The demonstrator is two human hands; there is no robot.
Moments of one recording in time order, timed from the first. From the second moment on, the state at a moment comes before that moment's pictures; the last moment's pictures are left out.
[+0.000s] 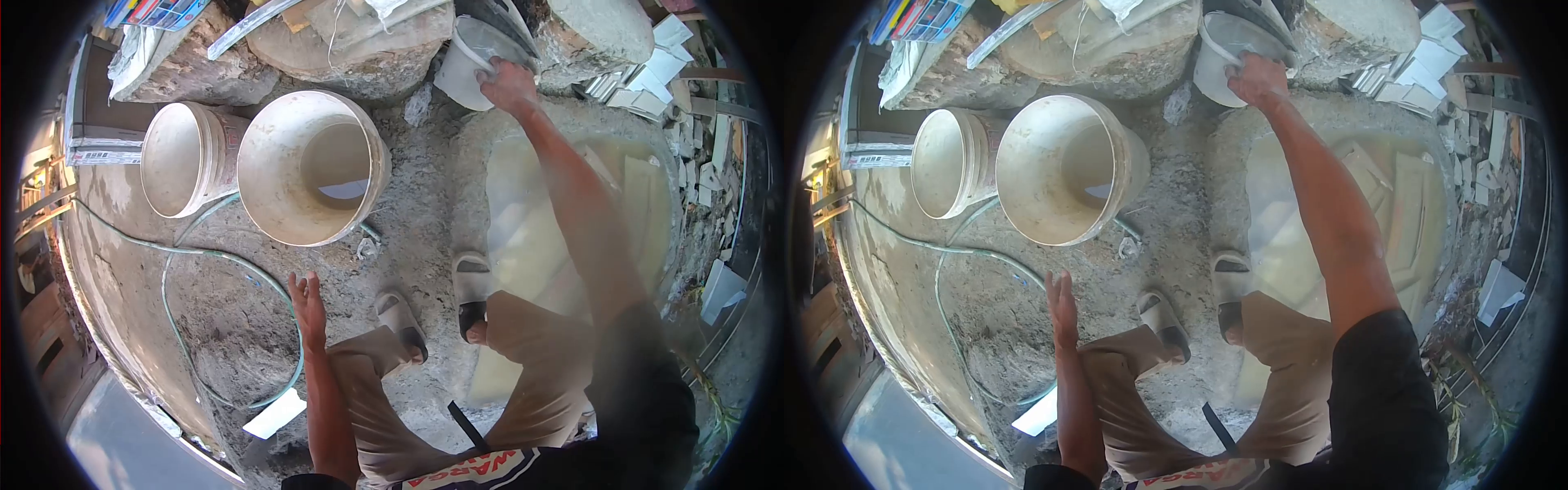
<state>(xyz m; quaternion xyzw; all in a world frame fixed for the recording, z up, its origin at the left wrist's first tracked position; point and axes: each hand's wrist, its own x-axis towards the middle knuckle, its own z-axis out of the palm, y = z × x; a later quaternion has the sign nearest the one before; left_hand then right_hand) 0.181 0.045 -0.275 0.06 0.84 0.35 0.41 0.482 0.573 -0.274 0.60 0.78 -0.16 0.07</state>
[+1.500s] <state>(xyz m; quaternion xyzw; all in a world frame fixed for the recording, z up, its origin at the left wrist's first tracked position) 0.100 0.192 -0.359 0.04 0.76 0.64 0.13 0.578 0.513 -0.247 0.43 0.45 -0.71 -0.34</state>
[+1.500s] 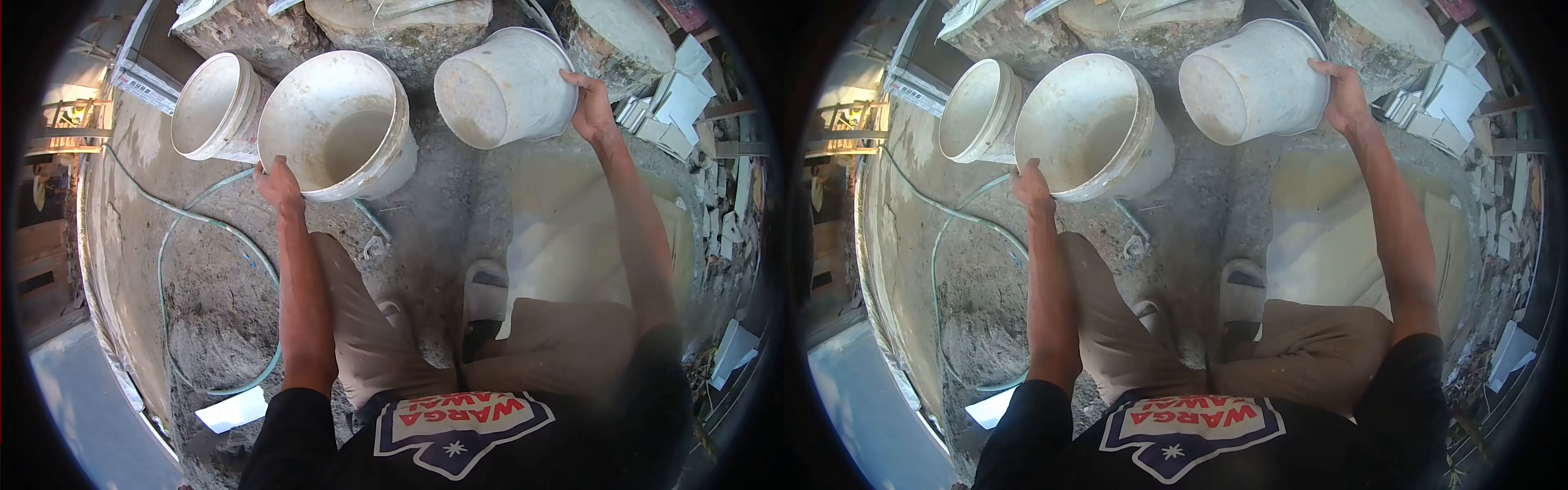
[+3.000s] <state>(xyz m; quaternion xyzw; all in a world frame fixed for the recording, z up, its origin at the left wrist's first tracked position) 0.111 0.192 -0.339 0.00 0.77 0.61 0.19 0.677 0.475 -0.183 0.44 0.47 -0.51 -0.57</state>
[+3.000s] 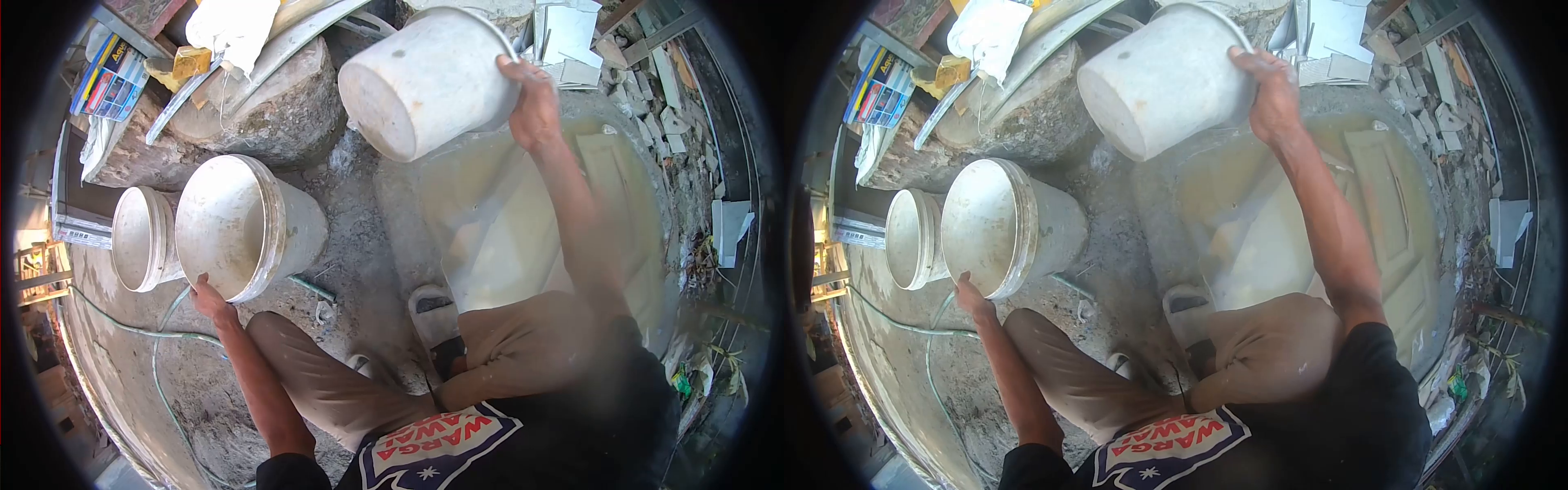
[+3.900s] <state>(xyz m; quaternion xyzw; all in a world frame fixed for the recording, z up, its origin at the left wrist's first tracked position) 0.112 0.190 -0.341 0.02 0.77 0.61 0.21 0.863 0.498 -0.247 0.49 0.16 -0.44 -0.74</state>
